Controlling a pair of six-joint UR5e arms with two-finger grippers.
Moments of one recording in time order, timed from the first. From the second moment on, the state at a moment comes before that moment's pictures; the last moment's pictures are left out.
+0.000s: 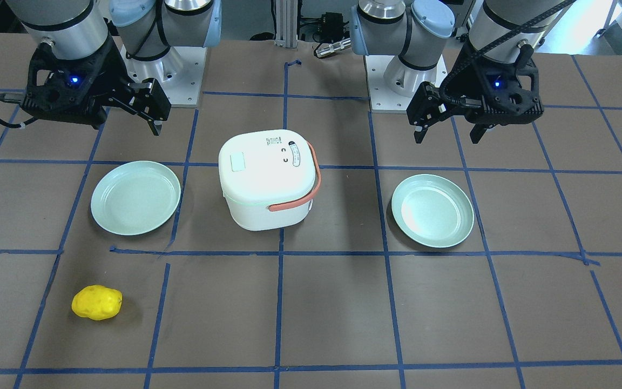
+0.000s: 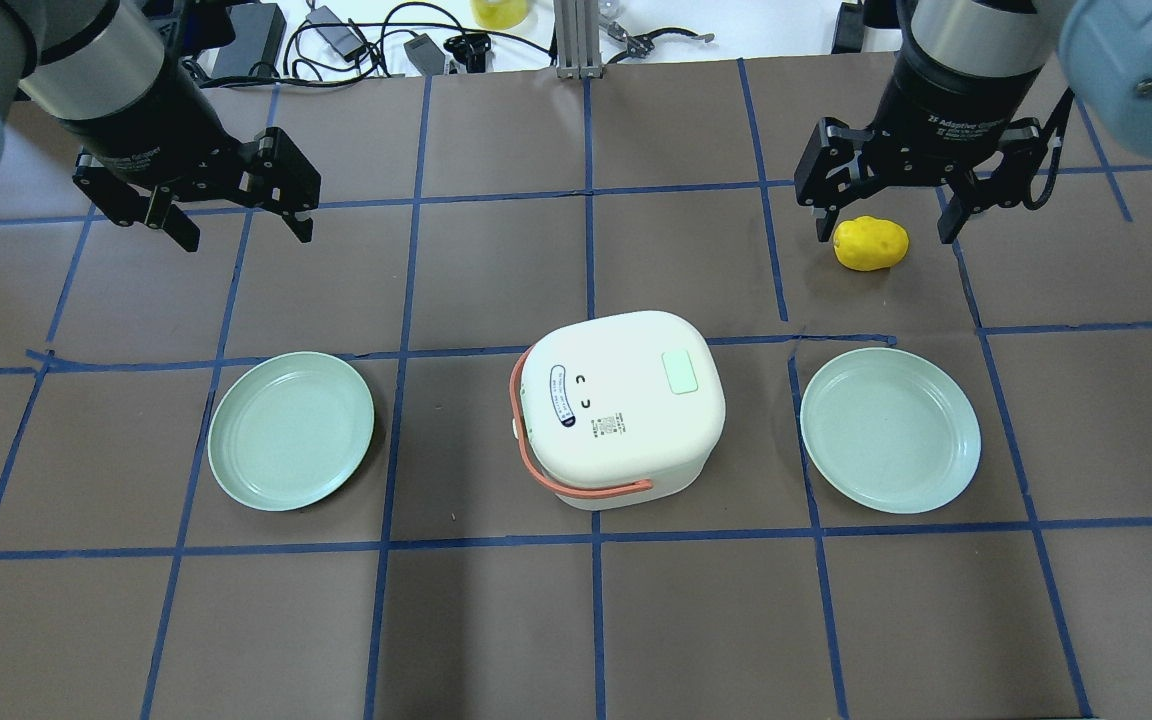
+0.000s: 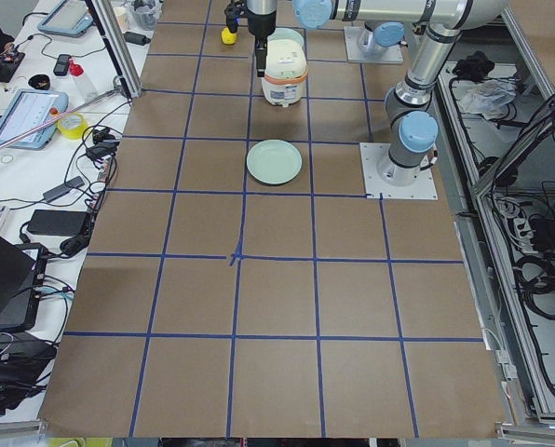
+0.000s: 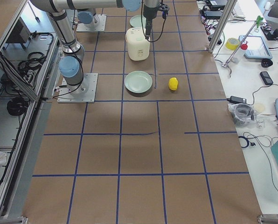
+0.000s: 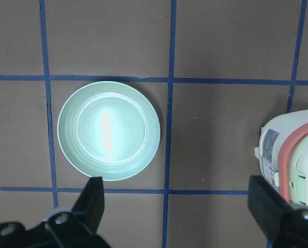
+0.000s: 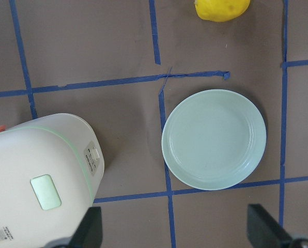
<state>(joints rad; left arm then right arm) -1.53 -1.54 -1.57 -1.56 1.56 0.00 1.59 -1.56 1.53 -1.48 -1.59 0.11</state>
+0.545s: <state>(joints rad) -1.53 -1.54 -1.57 -1.56 1.56 0.00 1.59 -1.56 1.53 -1.48 -1.58 0.11</state>
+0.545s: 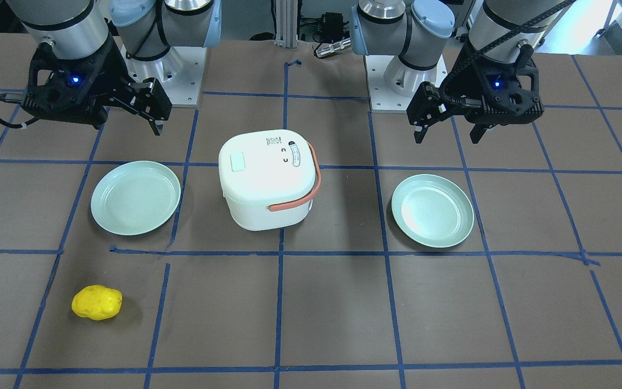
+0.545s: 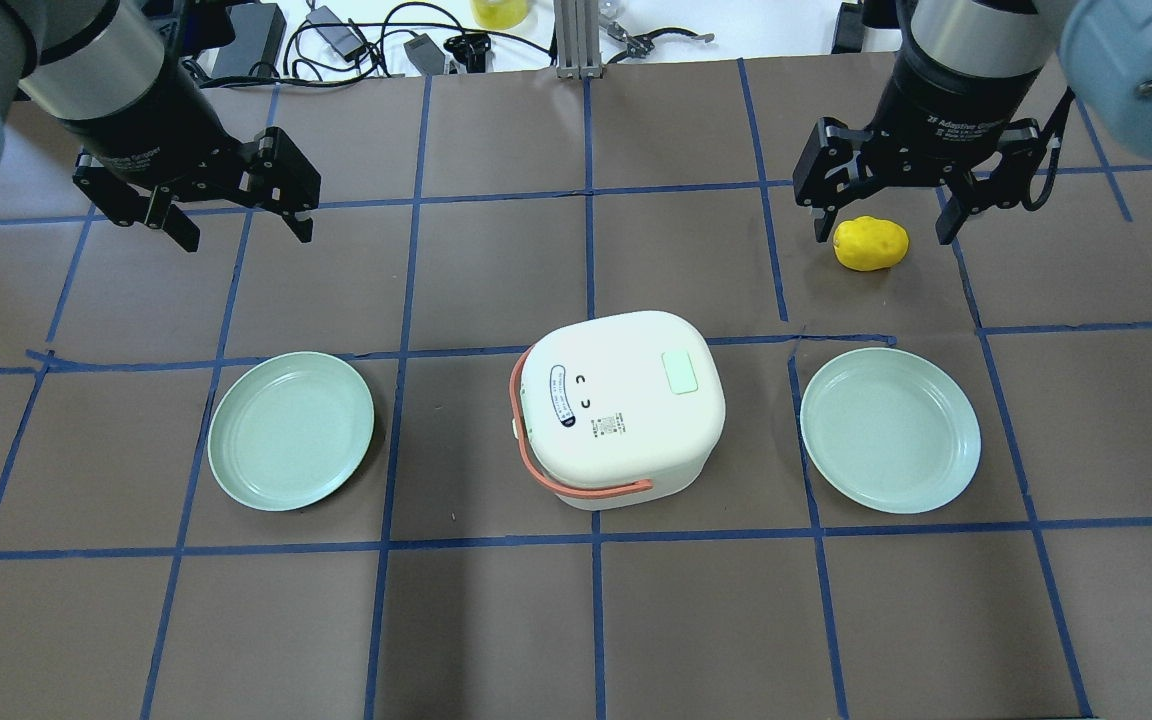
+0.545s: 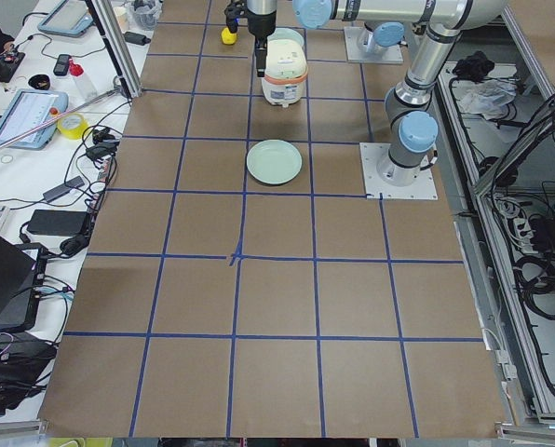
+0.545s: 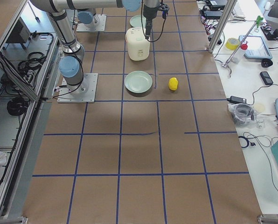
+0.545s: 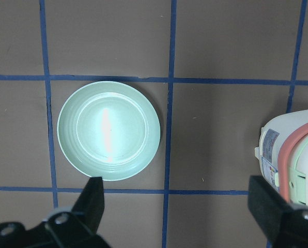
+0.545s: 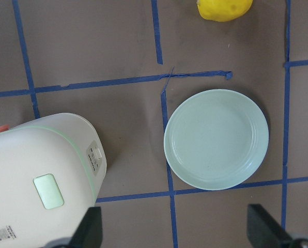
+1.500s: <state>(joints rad) -1.53 -1.54 -1.57 -1.56 1.56 0.00 1.59 -1.56 1.50 -1.48 -1.58 0.11</state>
